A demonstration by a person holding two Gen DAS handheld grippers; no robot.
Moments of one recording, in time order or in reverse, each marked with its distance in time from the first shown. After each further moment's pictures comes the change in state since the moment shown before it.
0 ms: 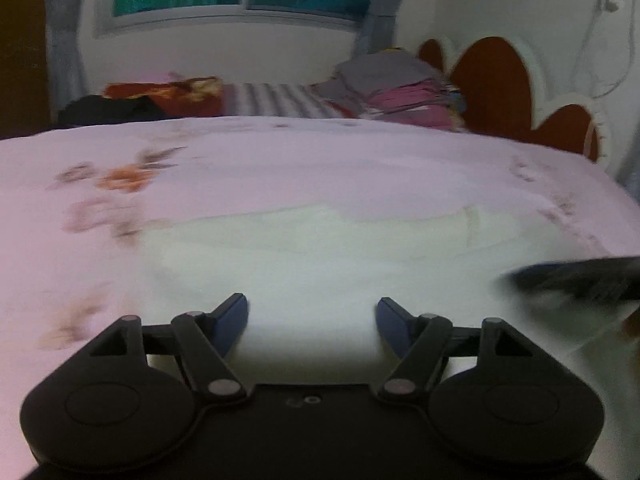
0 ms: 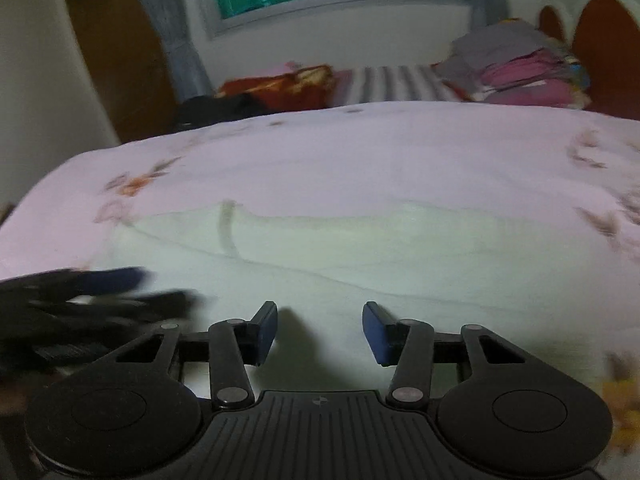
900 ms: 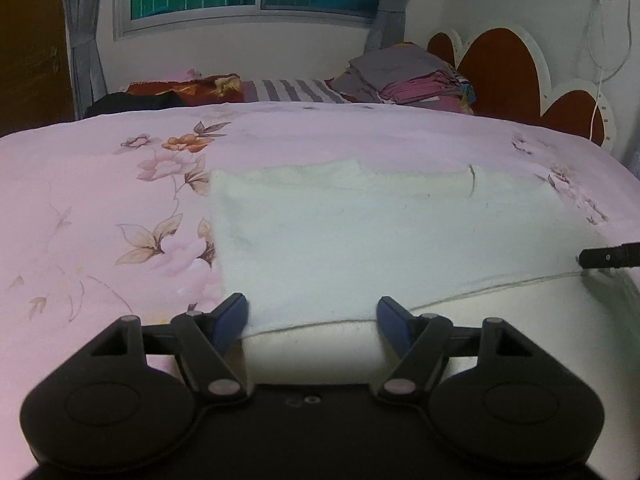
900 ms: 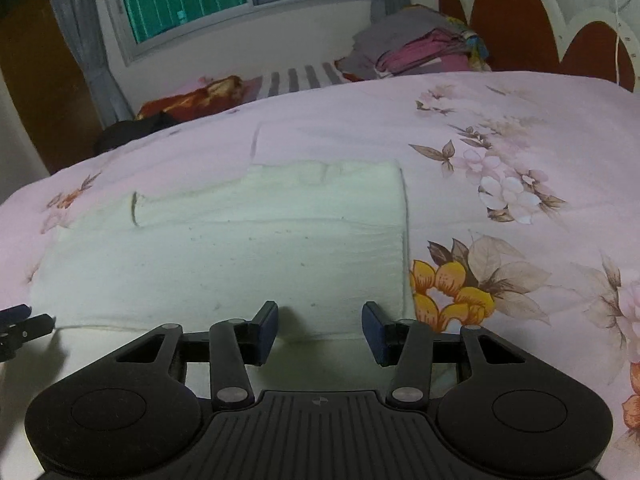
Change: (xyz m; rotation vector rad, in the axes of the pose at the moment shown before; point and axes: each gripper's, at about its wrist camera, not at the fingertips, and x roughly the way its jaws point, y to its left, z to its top) left arm -0.052 0.001 -0.039 0.023 0.003 0.036; right arm -0.061 -0.048 -0.048 0.139 -0.006 -0.160
